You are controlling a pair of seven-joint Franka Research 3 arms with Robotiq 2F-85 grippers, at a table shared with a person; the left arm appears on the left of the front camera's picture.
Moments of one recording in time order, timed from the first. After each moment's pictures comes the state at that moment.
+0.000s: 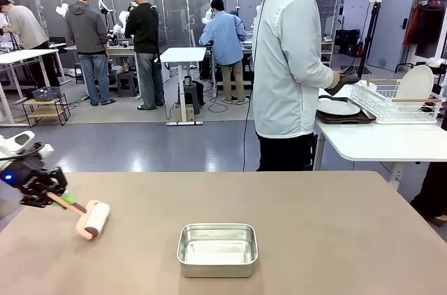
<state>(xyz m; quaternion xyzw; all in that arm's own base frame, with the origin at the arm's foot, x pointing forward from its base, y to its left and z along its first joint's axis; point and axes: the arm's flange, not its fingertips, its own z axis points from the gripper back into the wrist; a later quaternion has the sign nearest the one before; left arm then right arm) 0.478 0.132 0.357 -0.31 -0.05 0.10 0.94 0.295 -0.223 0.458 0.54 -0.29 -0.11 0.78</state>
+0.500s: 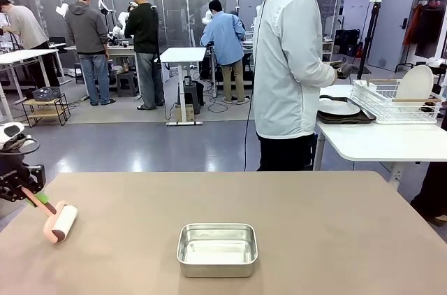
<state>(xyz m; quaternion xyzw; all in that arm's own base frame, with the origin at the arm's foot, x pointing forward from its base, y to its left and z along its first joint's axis) 0.466 0.129 0.396 -0.16 -0.07 0.12 0.98 0.295 -0.223 0.458 0.54 -0.29 -0.11 0.78</state>
